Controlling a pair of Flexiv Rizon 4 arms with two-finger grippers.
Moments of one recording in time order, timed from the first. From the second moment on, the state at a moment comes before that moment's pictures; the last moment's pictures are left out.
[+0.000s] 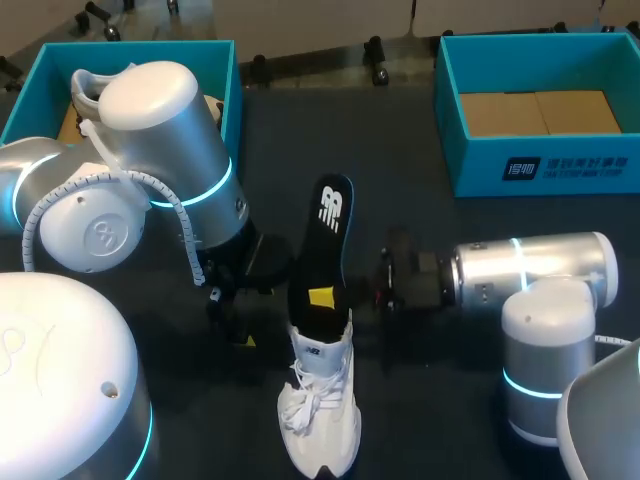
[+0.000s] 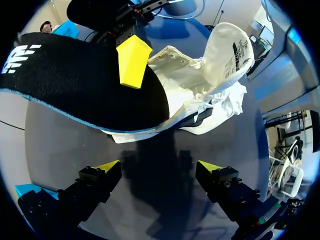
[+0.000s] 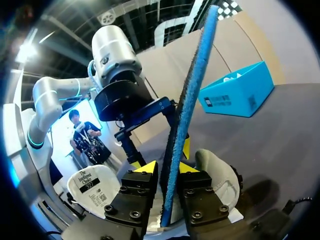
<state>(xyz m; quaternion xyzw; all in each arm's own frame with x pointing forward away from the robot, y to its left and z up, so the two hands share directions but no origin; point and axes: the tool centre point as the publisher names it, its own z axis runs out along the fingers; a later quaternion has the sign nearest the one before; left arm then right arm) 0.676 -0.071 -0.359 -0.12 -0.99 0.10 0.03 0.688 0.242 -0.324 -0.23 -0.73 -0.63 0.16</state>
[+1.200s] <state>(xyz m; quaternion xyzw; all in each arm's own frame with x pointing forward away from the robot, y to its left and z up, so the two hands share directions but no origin) 0.676 -0.071 -0.359 -0.12 -0.99 0.10 0.03 0.698 0.237 -0.329 -0.28 -0.68 -0.65 0.17</state>
